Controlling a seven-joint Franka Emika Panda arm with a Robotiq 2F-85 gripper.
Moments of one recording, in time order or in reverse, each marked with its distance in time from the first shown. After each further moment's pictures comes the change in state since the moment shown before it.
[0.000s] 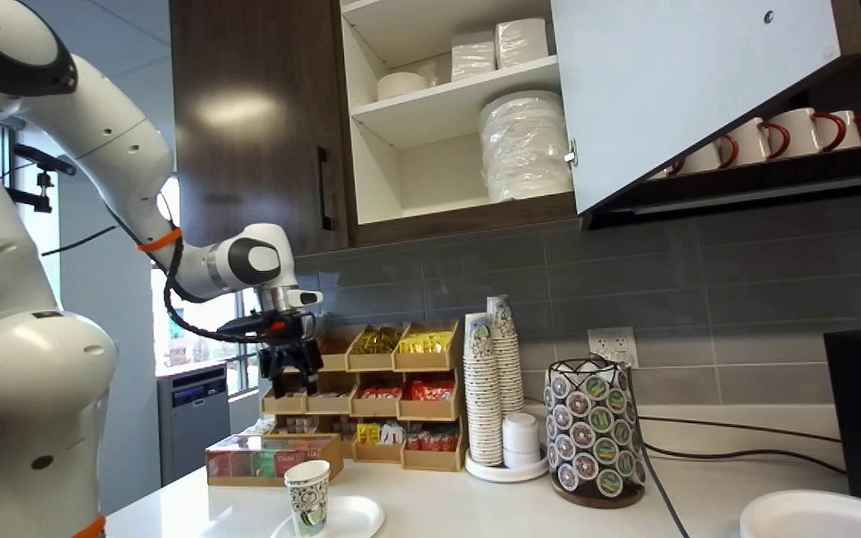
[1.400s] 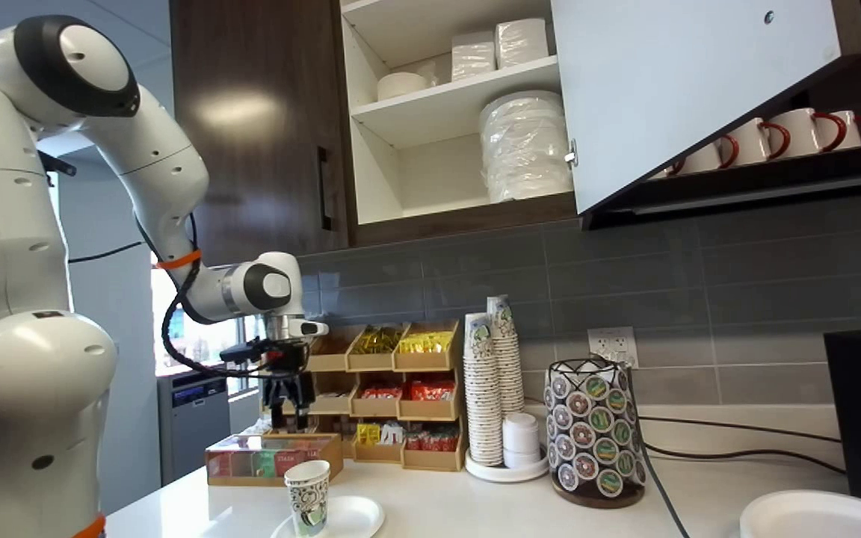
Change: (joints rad) arm 0.004 0.178 0.002 0.026 -0.038 0.009 0.238
